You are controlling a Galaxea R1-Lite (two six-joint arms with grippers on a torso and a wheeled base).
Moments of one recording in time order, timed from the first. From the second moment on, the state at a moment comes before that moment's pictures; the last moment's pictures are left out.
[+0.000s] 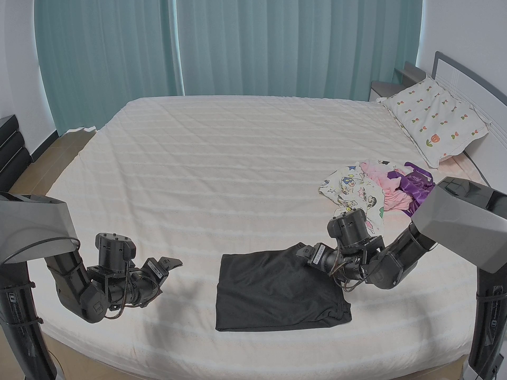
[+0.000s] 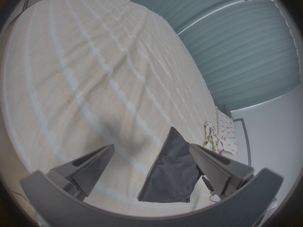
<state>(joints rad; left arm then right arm) -0.21 2.15 -0.44 -1.03 -0.14 -1.03 0.51 2.29 -0.99 -0.55 -0.14 0.85</state>
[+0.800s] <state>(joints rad) -0.21 2.16 -0.45 -1.03 -0.14 -1.03 0.40 2.50 -1.31 -0.56 -0.17 0.89</state>
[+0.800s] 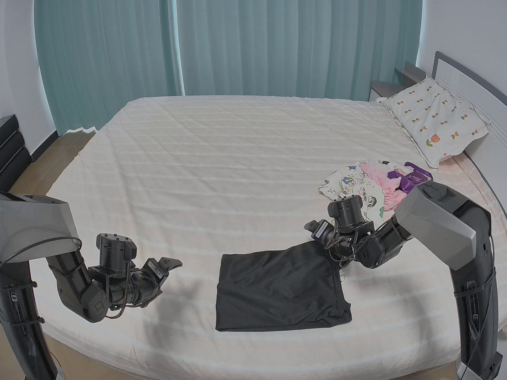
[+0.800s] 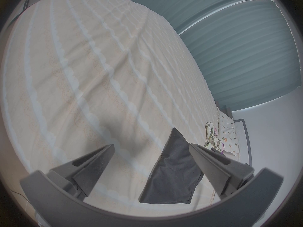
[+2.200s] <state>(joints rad) -0.21 2.17 -0.46 -1.03 -0.14 -1.03 0.27 2.57 -1.30 -0.64 -0.08 0.86</state>
